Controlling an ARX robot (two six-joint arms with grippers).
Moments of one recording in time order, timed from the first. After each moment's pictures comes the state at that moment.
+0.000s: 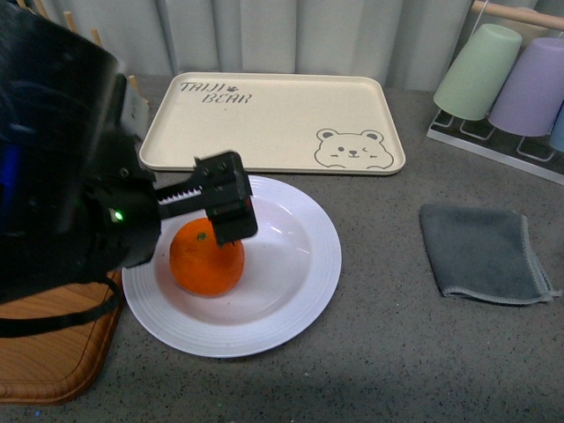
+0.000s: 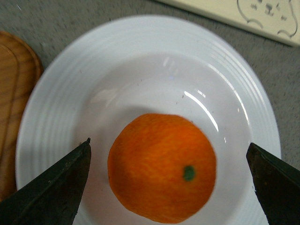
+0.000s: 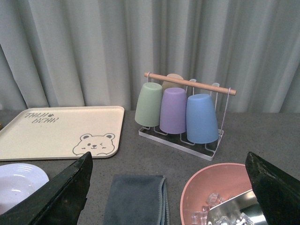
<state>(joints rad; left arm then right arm) -0.44 1.83 0.61 0.54 -0.14 -0.55 0.00 0.00 0.01 0.00 0.00 0.00</state>
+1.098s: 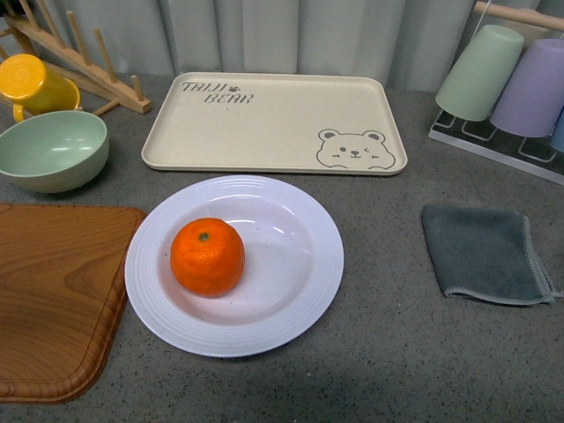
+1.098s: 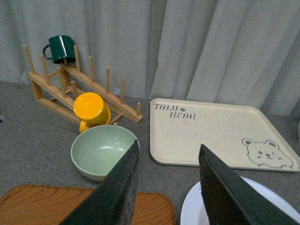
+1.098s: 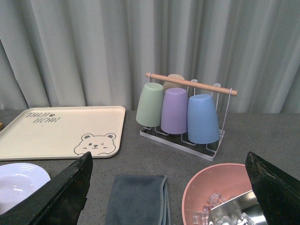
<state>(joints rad) -0.15 1.06 0.08 0.97 -0.14 -0.03 0.00 0.00 0.01 0.00 0.00 0.00</state>
